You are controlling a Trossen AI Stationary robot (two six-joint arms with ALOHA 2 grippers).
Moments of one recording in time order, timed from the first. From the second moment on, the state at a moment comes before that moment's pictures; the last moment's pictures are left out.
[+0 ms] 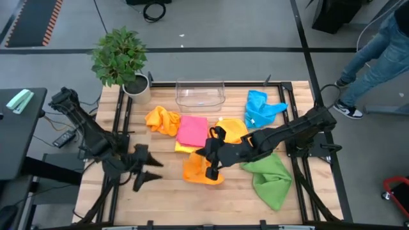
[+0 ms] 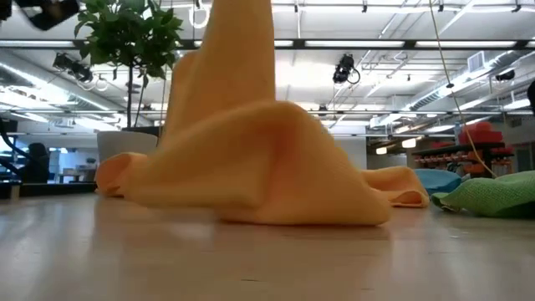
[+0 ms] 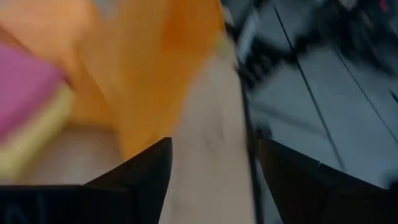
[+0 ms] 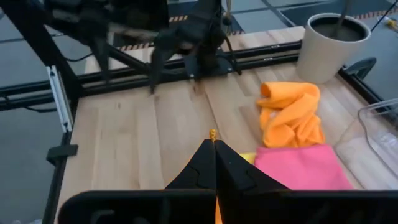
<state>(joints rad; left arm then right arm) -0.83 0.94 0.69 -0.24 -0.61 -0.80 0.39 1.73 1.66 -0.52 0.50 0.37</state>
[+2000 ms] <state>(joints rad) -0.69 0.97 1.27 -0.89 -0.82 -0.43 0.35 1.56 1.66 -0.72 0.93 0.92</state>
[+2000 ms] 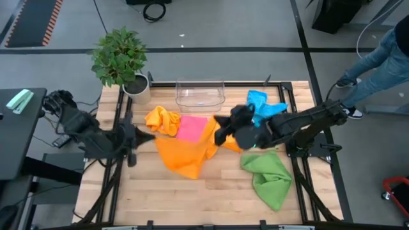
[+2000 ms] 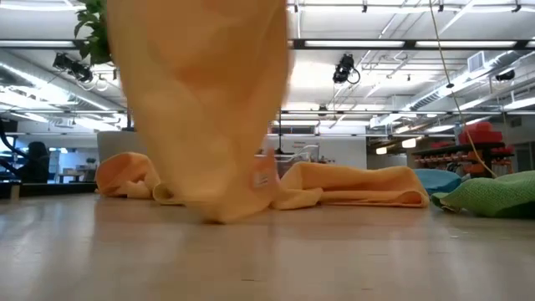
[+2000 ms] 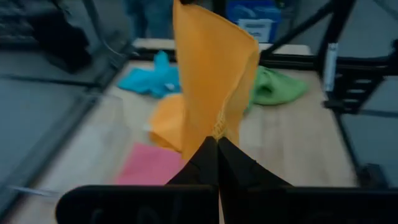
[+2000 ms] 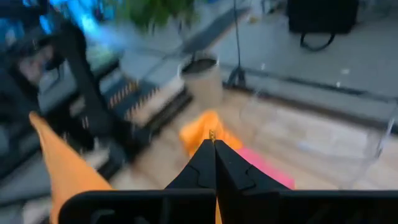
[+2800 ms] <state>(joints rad) -1.13 1.16 0.98 -0.51 -0.48 -0.97 0.77 1.85 1.66 -0.41 0.79 1.49</state>
